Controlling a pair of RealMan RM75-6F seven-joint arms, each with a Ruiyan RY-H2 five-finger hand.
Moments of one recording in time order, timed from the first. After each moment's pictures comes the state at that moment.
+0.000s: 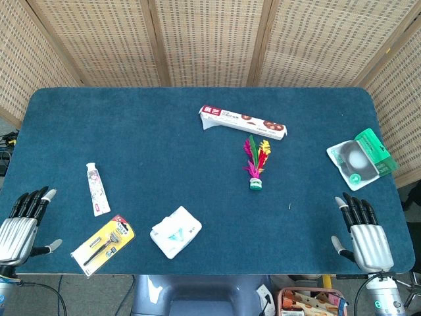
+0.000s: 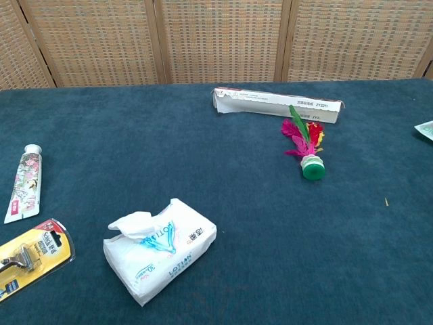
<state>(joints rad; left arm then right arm) -0.09 -1.07 0.01 -1.78 1.51 1.43 0.15 0.07 -1.19 0.03 -1.73 -1.54 1.49 -0.22</state>
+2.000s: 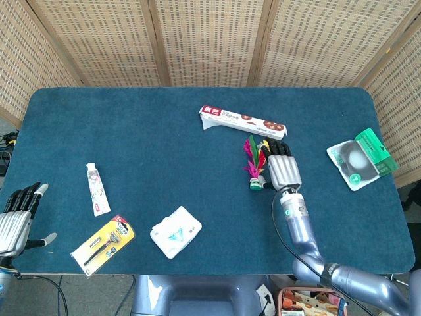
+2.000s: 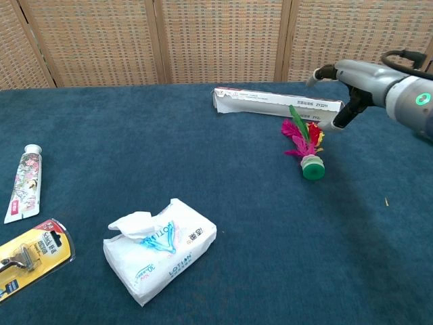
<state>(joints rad) -0.12 -1.09 -0.03 -1.71 1.41 1.37 0.10 0.69 -1.61 0.43 -1.51 -0.81 1.06 -0.62</state>
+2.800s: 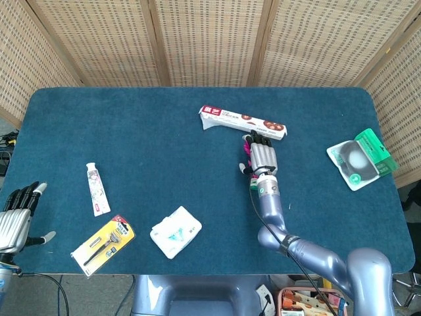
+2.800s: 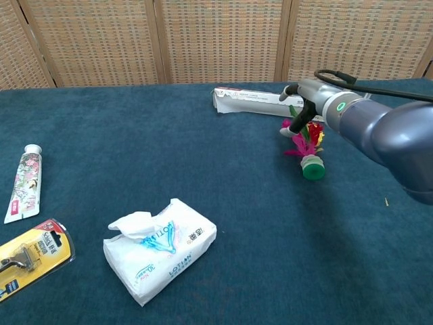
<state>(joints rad) -0.13 -1.11 -0.04 -1.67 1.36 1.34 0.11 0.92 -1.88 0.50 -1.04 -0.61 0.94 -0.52</state>
